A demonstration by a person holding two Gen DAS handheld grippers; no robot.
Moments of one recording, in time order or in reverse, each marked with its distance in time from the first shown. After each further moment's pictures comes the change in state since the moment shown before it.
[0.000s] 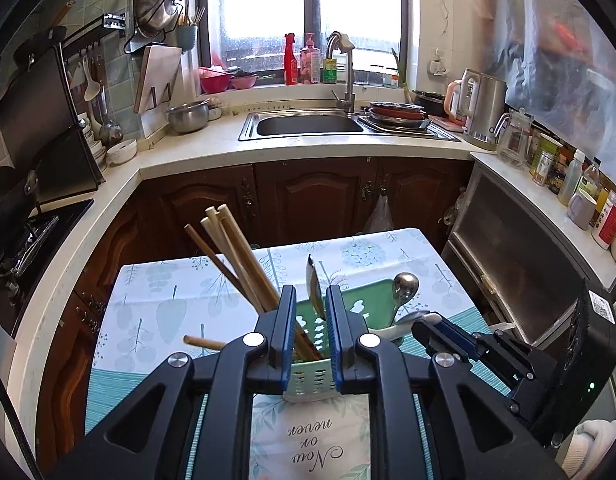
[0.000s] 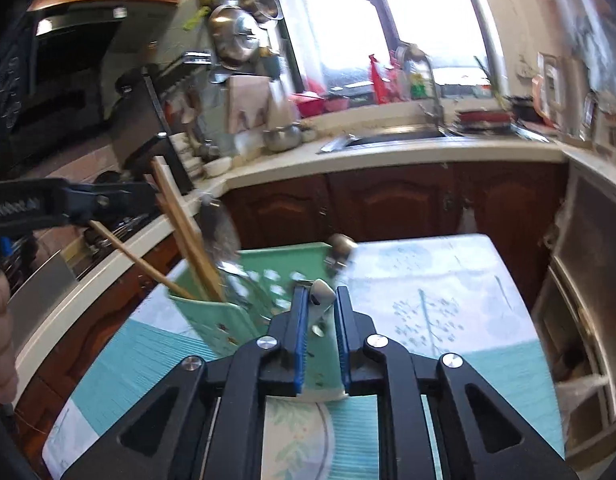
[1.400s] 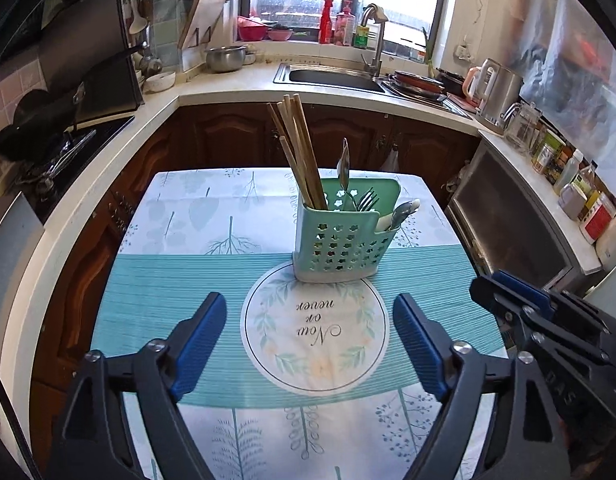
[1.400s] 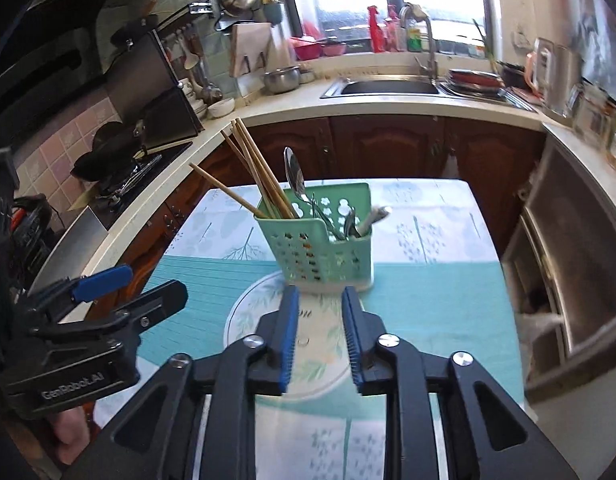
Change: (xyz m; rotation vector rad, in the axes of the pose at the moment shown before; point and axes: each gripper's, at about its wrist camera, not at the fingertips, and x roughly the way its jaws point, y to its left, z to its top) left arm -0.098 0.022 -0.086 -0.150 0.158 0.013; right arm -0.149 0.103 0.033 0.021 0.291 -0.086
